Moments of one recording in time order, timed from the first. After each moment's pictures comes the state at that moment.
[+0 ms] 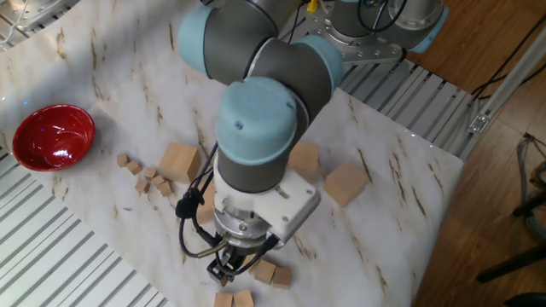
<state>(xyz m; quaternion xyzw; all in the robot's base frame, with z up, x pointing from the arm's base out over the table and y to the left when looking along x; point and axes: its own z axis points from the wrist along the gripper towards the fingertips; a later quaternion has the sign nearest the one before) 0.660 0.182 0.046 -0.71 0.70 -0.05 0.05</state>
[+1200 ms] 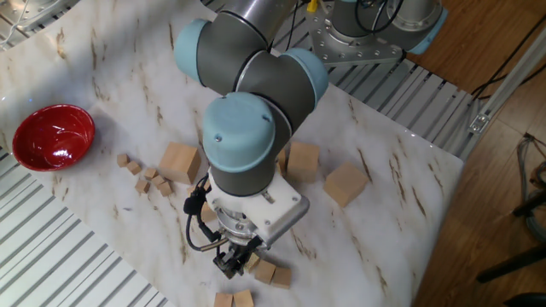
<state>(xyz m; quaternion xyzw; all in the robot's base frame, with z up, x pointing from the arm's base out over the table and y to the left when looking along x) 0.632 0.189 0.012 -0.65 0.75 0.01 0.04</state>
